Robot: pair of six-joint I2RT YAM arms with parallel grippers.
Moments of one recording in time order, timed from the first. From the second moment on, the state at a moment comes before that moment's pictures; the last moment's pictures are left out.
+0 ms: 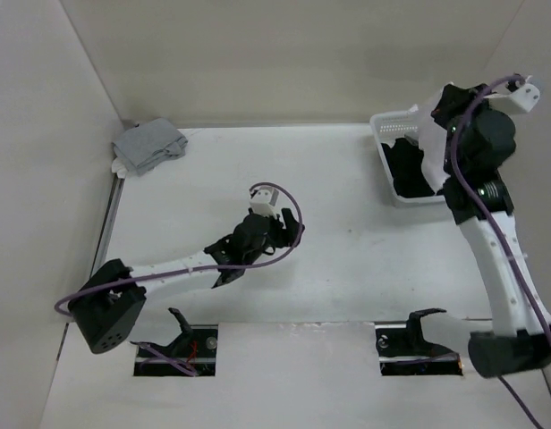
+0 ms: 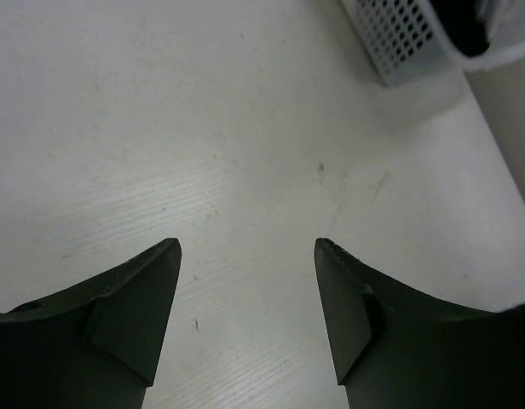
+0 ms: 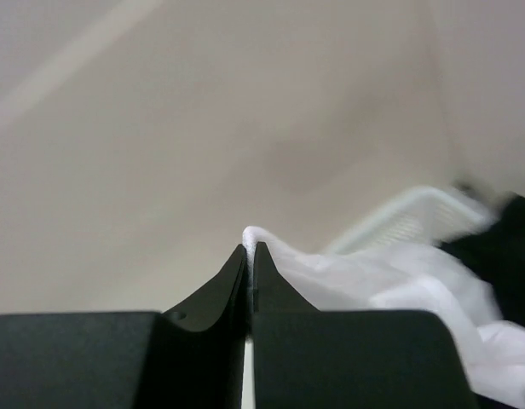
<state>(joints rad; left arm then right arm) -0.90 1.33 0.60 0.39 -0.26 -0.60 0.10 1.20 1.40 -0.03 0.43 0.47</state>
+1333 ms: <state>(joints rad) -0.55 0.81 0.46 0.08 -0.52 -0.75 0.58 1.88 1.68 0.20 -0.15 0.50</state>
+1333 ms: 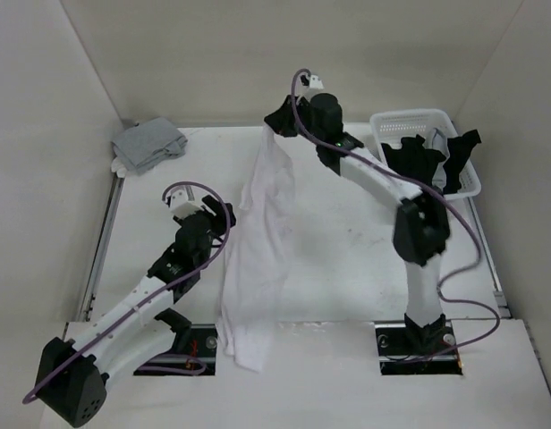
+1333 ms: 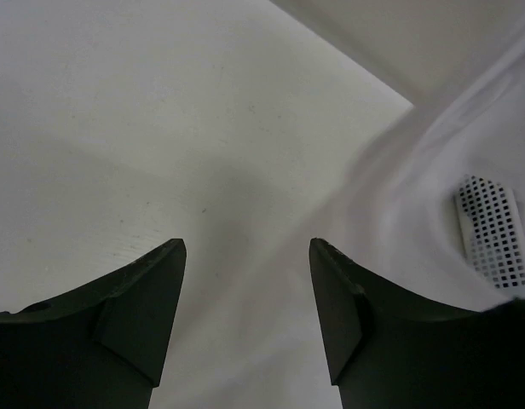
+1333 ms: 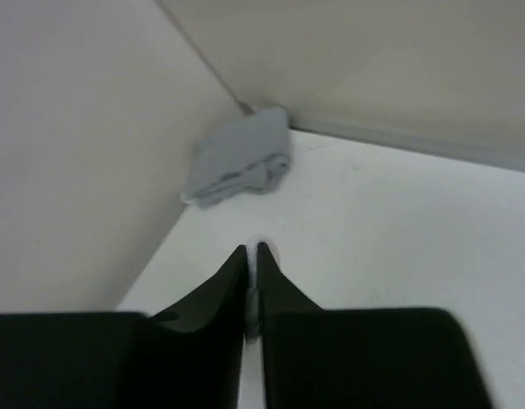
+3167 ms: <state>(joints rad) -0.67 1.00 0.36 -0.18 -0.33 -0.82 0.52 1.84 1.13 -0.07 0.26 0.59</state>
